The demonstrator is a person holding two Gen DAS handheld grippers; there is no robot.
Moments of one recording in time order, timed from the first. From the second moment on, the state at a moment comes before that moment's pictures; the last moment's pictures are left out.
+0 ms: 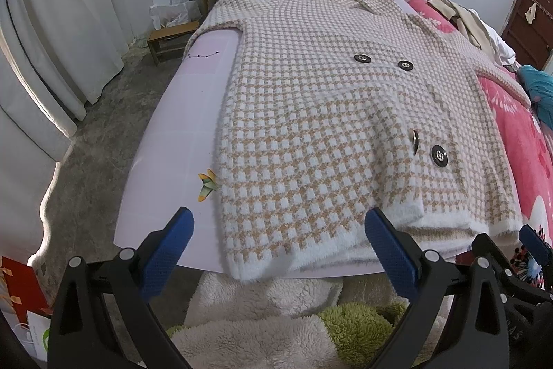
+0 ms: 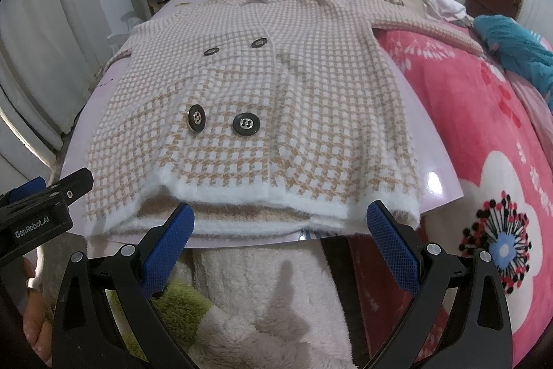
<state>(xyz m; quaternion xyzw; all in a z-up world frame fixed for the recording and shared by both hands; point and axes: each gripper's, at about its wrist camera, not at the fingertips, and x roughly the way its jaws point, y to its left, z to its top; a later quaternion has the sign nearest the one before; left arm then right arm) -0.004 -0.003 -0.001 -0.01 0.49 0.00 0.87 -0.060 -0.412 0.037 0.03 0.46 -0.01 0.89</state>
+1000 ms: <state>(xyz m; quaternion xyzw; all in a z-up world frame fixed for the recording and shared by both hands) -0.001 -0.006 -0.002 -0.01 0.49 0.00 0.87 -0.061 -0.418 0.035 0.04 0.46 -0.02 0.88</state>
